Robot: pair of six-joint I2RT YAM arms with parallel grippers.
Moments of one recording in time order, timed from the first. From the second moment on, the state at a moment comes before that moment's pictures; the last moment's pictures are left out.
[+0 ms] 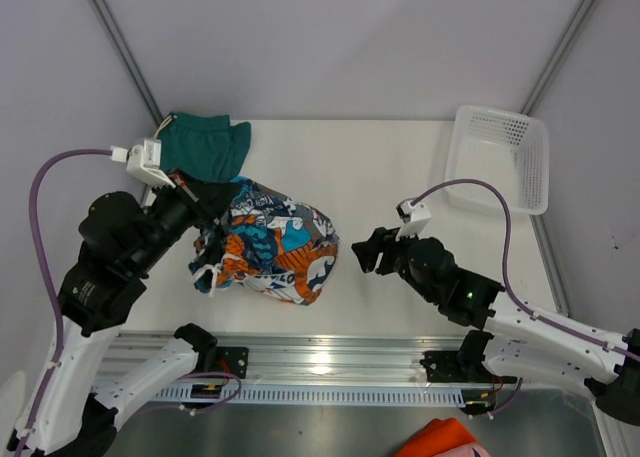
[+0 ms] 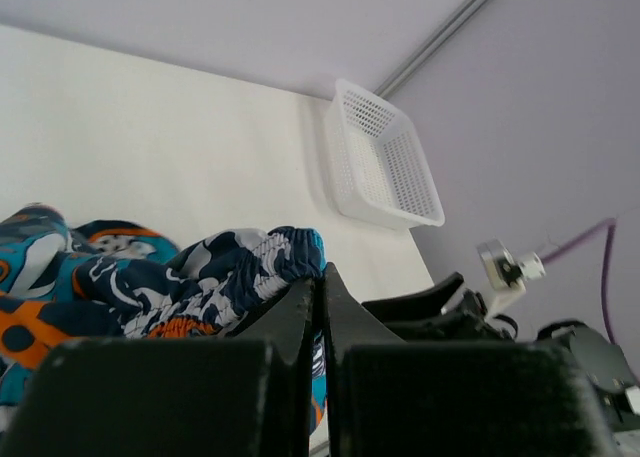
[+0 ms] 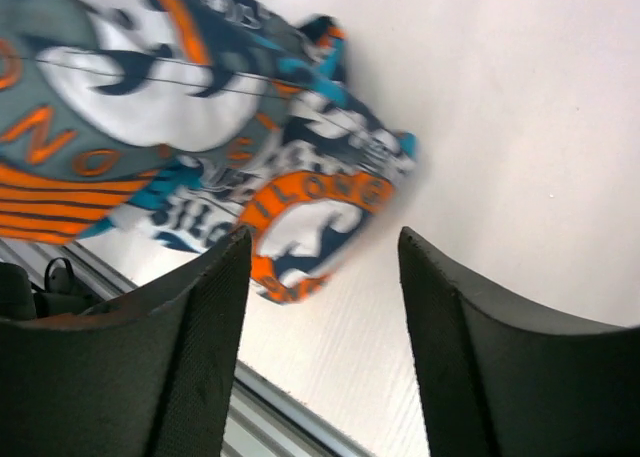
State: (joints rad) left arm -0.50 0.74 1.29 -0.63 -0.01 -0.64; right arm 1.08 0.84 0.66 -0.09 0.44 0.55
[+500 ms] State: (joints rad) left arm -0.49 0.85 1.55 -0.79 0.09 -0.54; right arm 0.90 1.12 0.62 0.09 0.06 0.43
